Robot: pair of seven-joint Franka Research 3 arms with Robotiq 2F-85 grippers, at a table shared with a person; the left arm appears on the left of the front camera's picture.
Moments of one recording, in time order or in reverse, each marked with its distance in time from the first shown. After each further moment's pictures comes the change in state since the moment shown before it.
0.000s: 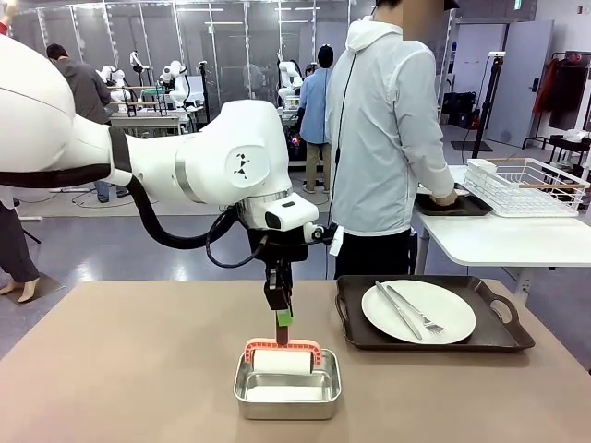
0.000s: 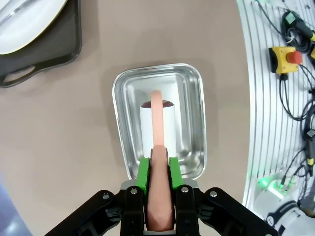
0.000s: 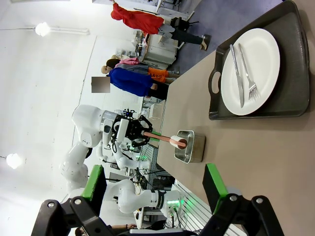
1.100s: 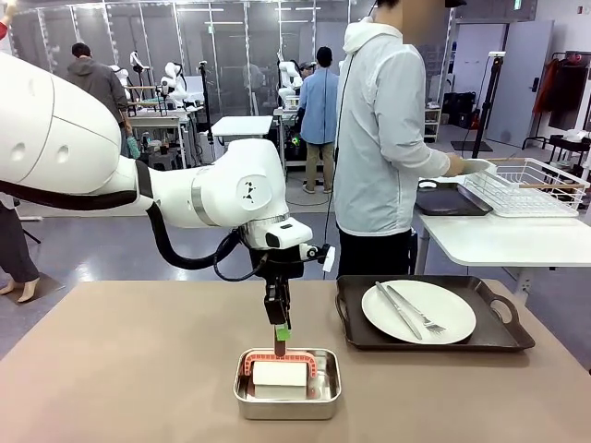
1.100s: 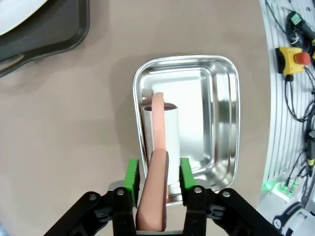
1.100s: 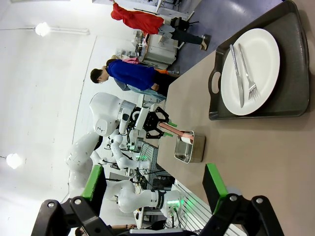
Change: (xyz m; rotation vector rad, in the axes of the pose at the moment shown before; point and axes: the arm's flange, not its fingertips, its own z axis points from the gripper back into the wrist) left arm -0.018 0.052 -0.050 -0.083 -0.018 0.026; right arm 0.000 0.000 0.000 0.000 0.000 0.000
